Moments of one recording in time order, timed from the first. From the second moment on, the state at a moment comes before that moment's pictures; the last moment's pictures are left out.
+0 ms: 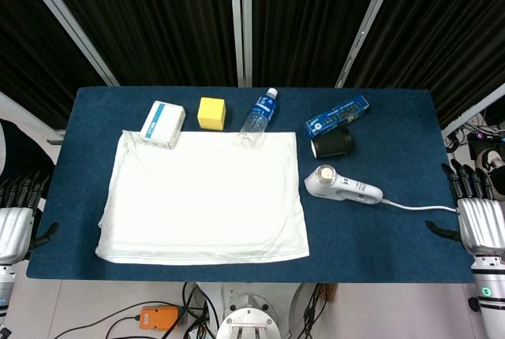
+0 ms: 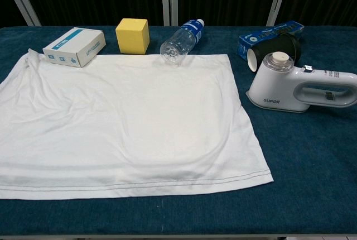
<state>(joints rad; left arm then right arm) -0.06 -1.09 -0.03 -1.62 1.47 1.50 0.17 0.11 -1.05 0.10 -1.73 -1.44 1.45 -0.11</state>
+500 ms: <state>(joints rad) -0.07 -1.11 -0.03 -1.60 1.48 1.49 0.16 0.26 -1.12 0.19 -1.83 -1.22 1.24 -0.17</state>
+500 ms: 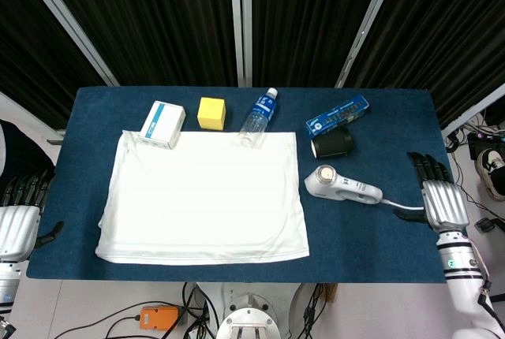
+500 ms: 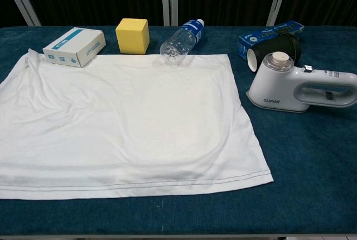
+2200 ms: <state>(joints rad) -0.08 -1.14 -0.01 -1.54 1.48 1.44 0.11 0.53 -1.37 0.24 -1.70 -0.68 0.99 -0.26</state>
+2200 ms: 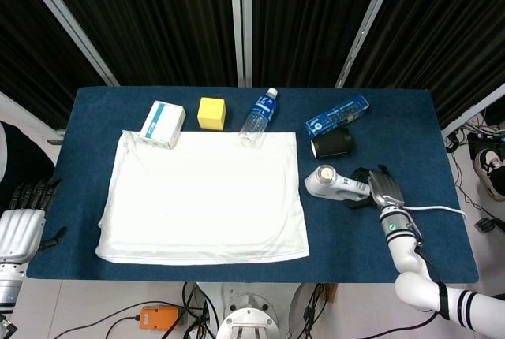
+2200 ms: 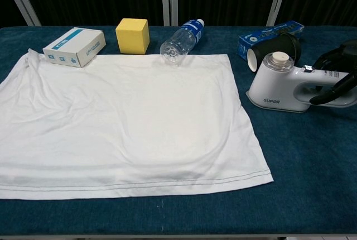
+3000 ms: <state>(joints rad) -0.08 -1.14 -0.01 -1.53 1.47 1.43 0.10 0.59 -1.37 0.21 -1.67 -0.63 0.91 -0.25</state>
